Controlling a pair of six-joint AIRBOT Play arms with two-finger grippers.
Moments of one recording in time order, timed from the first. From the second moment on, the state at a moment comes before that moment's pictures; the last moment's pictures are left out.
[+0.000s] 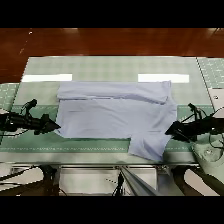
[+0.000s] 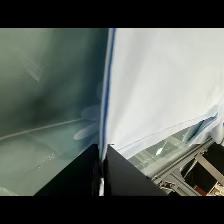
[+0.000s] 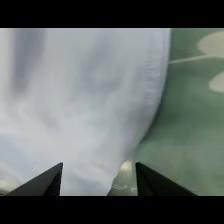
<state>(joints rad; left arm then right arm) 0.54 -1.37 0.62 0.85 -1.33 -1.00 -0.35 -1.09 0.52 -1.12 1.28 1.39</state>
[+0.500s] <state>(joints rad) 0.54 -1.37 0.71 0.85 -1.37 -1.00 -0.18 -1.03 0.62 -1.08 1.21 1.43</state>
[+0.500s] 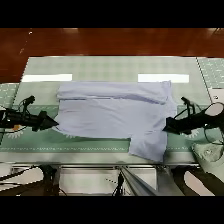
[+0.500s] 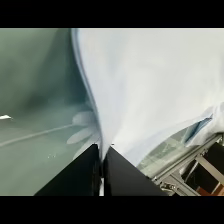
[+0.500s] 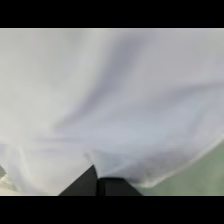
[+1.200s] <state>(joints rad) 0.34 -1.44 1.05 0.57 -1.00 -1.03 -0.11 -1.41 1.13 -0.90 0.77 1.39</state>
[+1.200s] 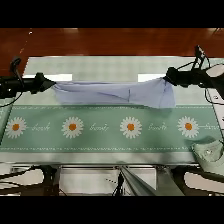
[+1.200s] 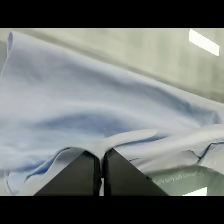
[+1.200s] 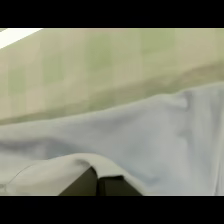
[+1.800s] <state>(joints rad) 0.29 -1.69 1.21 0.58 -0.97 -1.10 -0.10 -1.64 1.25 -0.87 0.68 1.41</state>
